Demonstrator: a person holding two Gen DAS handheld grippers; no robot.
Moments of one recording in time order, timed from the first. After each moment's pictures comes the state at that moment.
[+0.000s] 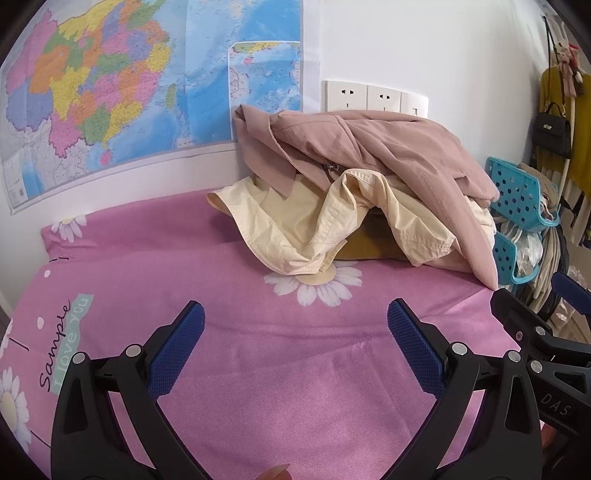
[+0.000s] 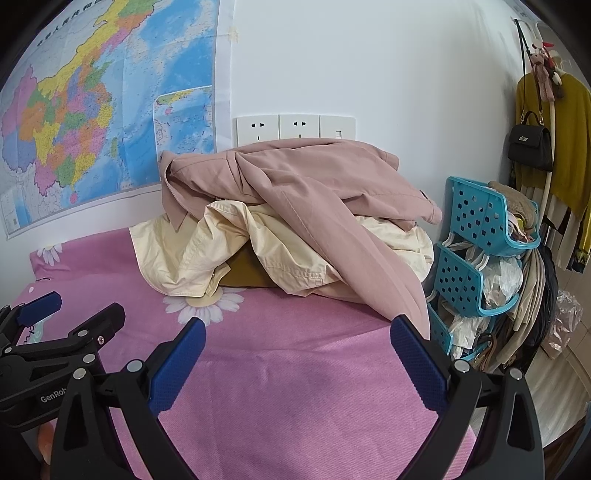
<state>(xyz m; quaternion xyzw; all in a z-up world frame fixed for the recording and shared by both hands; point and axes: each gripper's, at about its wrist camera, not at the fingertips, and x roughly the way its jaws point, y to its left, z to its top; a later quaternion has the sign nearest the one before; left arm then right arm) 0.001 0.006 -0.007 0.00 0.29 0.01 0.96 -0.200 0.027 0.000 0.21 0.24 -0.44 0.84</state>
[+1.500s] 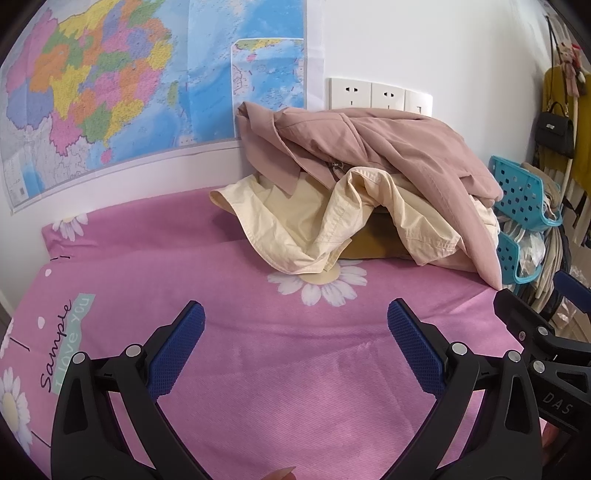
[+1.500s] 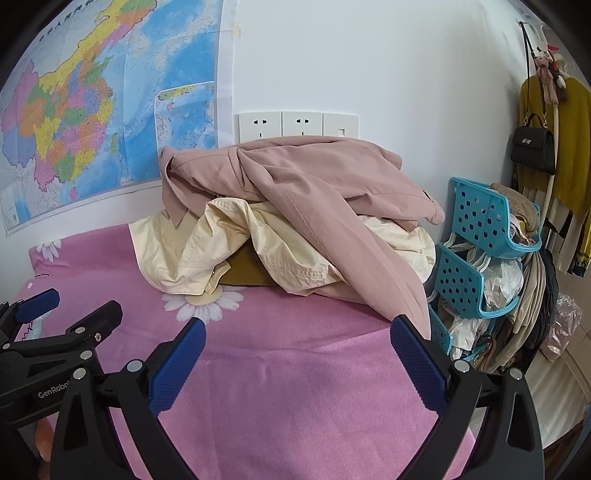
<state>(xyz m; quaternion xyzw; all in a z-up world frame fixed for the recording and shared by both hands) 0.005 0.008 -0.010 0.00 0.29 0.01 0.96 -0.198 0.024 -0.002 0.21 0.24 -0.44 0.84</state>
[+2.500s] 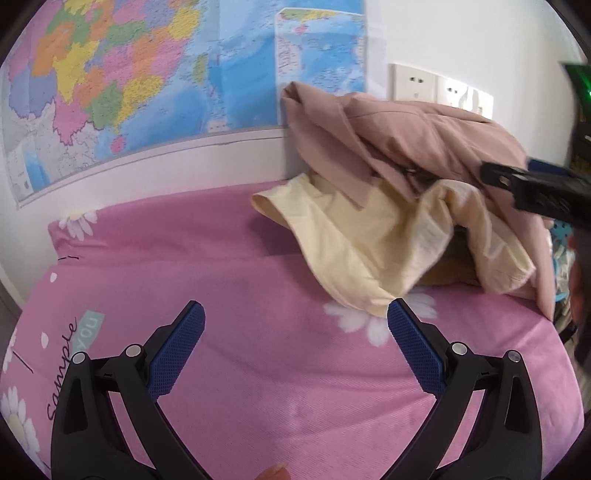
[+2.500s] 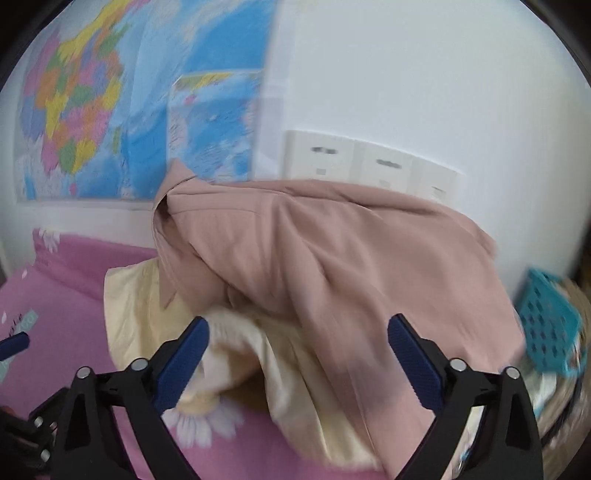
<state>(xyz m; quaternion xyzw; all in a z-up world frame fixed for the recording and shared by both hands) 0.085 0.068 -0.018 0.00 0.32 0.06 0.95 -0.042 -0.108 0.029 0.11 0.28 -0.33 0.89</state>
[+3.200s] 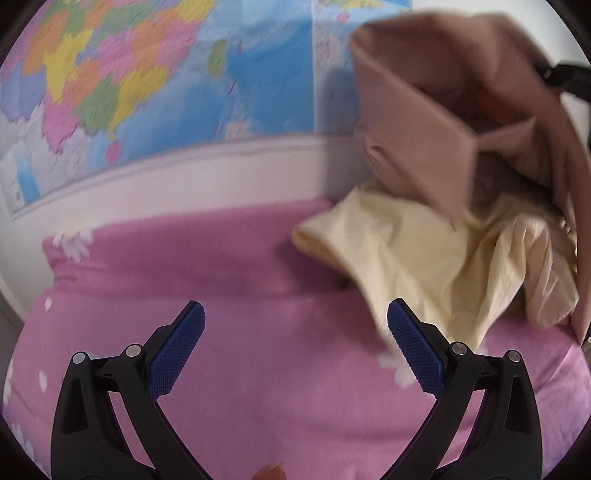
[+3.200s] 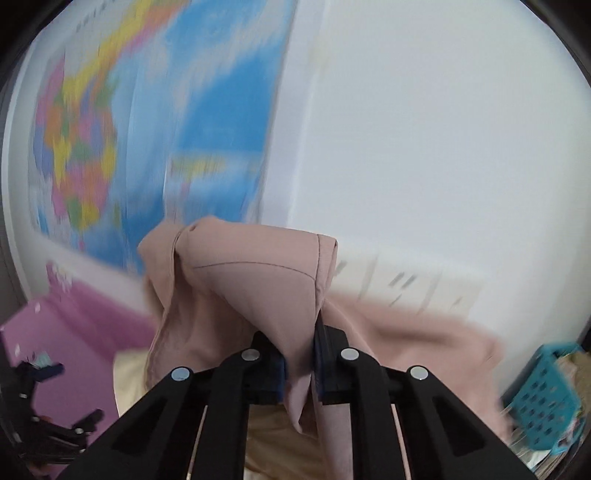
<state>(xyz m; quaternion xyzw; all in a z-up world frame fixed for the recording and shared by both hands) 0.147 0.112 -0.016 0.00 0.30 0.06 0.95 -0.034 -0.151 0.138 0.08 0.20 -0.31 0.92</state>
